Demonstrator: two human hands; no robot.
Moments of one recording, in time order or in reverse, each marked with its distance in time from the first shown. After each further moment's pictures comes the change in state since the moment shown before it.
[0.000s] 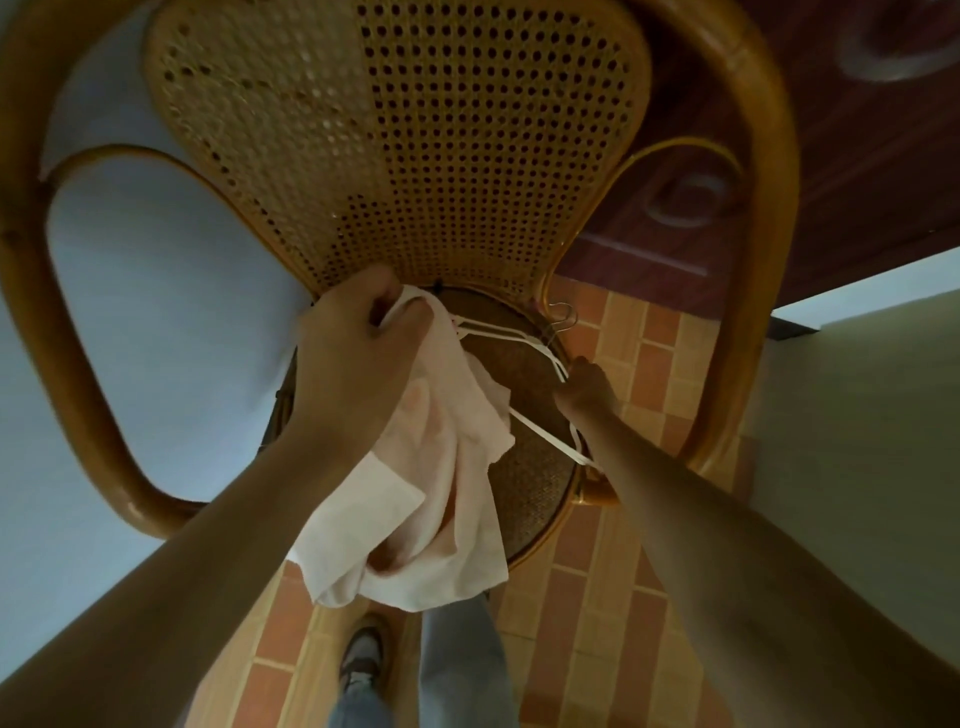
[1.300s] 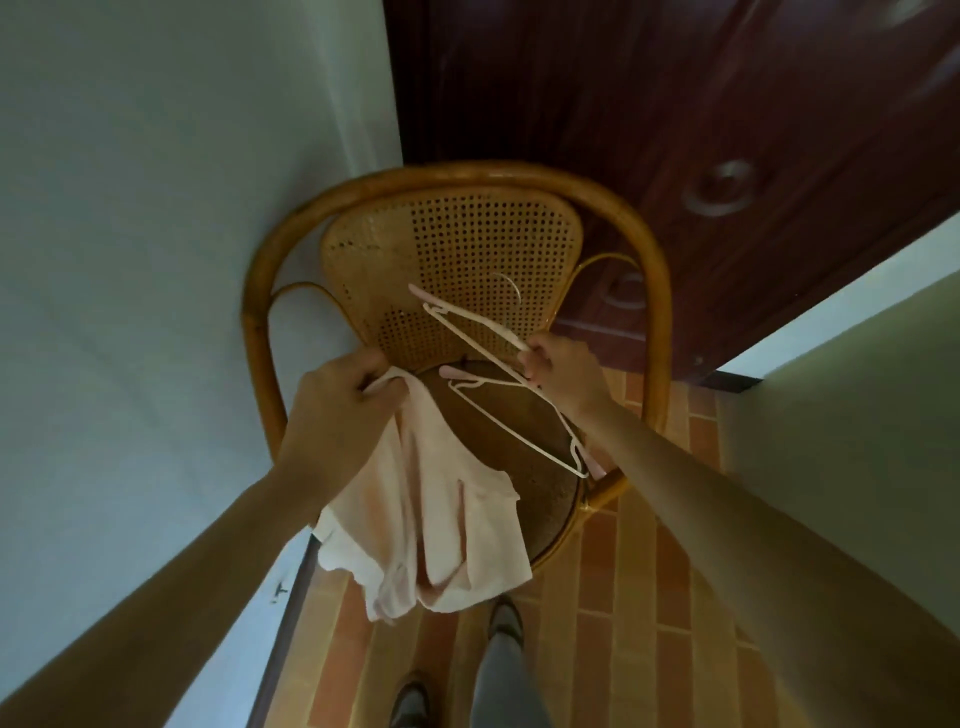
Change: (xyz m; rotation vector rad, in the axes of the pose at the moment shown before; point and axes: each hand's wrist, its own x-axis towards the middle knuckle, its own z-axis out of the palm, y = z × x) left_hand -0.095 0.044 -0.168 0.063 -0.053 0.195; right_hand -0.222 -0.080 -0.135 0.240 0.272 -0.600
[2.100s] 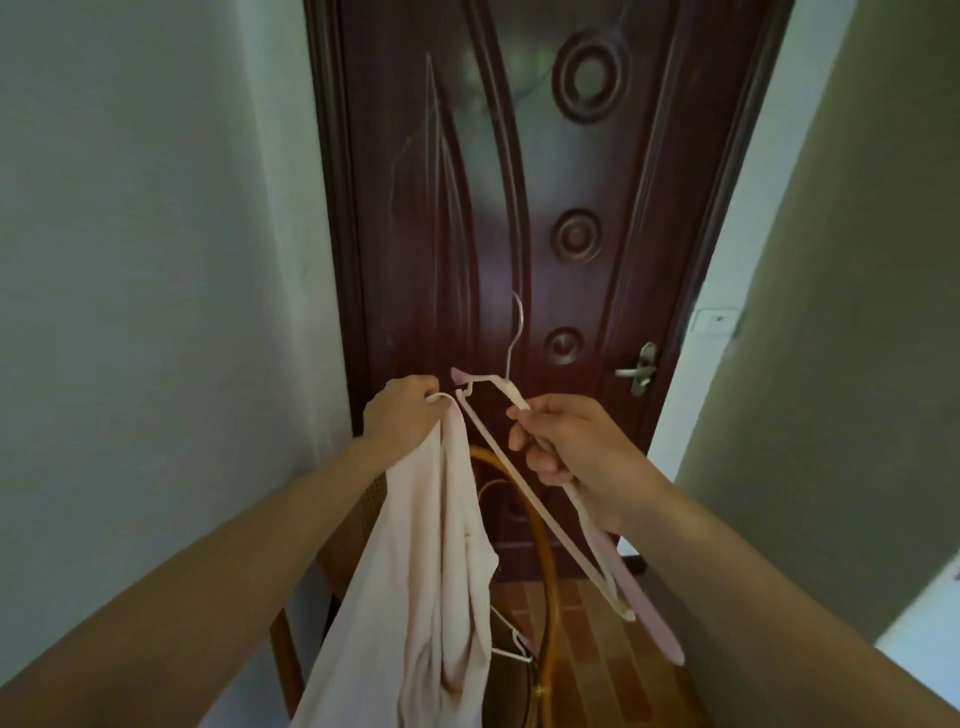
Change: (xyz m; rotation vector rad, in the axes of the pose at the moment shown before) left_hand -0.028 0.246 -0.160 0.134 -0.025 0.478; right_hand -0.364 -0.298 -0.268 0.898 0.270 -0.027
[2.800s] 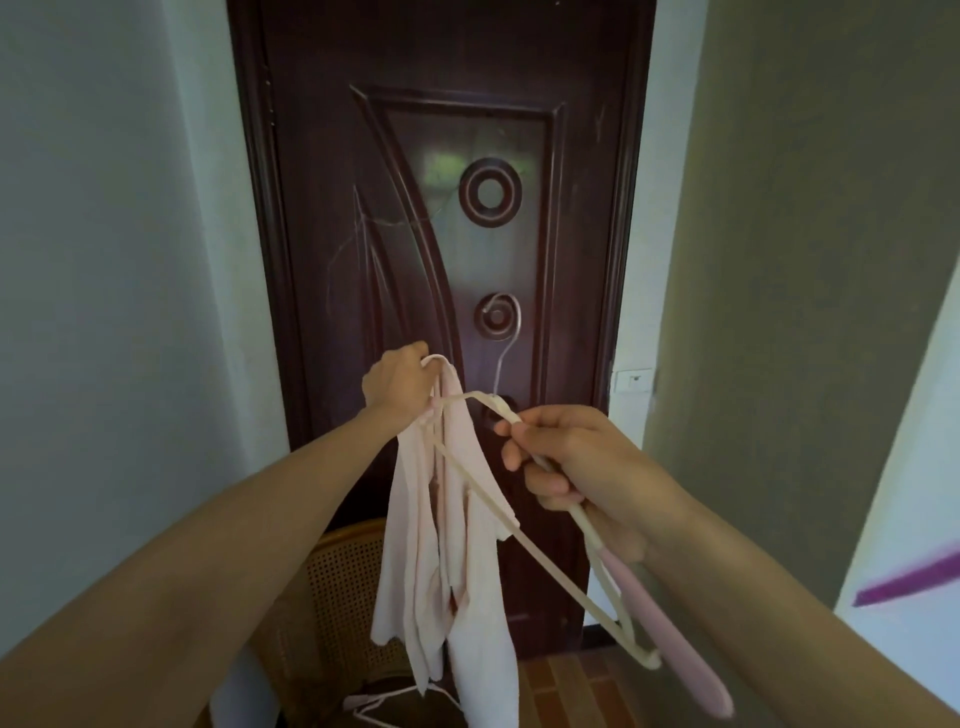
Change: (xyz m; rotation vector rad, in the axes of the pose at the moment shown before) left_hand 0.034 0.173 -0.021 0.108 0.271 0.077; right_hand -0.096 -0.067 -0.100 0.059 -0.047 -0.138
